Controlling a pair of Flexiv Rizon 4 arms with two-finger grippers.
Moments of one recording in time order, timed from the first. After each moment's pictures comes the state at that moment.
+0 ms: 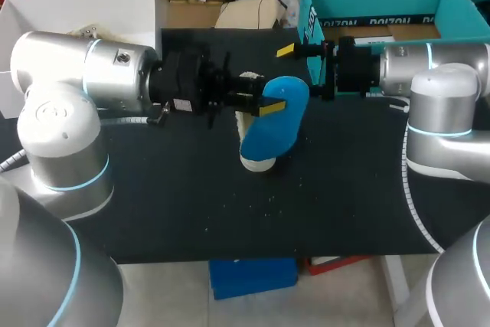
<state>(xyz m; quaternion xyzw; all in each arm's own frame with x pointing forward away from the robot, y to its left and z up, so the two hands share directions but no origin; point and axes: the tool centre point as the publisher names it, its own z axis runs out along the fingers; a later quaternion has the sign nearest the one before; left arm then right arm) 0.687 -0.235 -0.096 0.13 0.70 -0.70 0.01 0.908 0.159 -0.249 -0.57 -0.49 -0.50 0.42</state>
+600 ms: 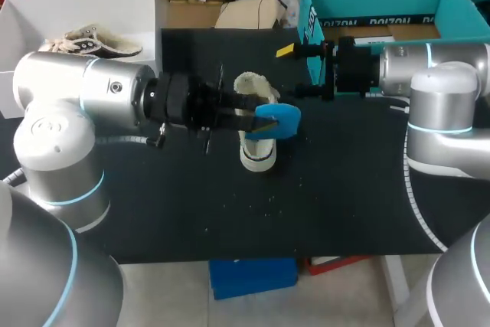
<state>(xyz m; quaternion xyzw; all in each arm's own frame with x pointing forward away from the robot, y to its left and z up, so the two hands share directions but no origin) 0.672 -0.223 -0.119 0.28 0.64 -0.70 0.14 0.908 0.159 -0.249 -0.57 -0.49 -0.50 0.42</state>
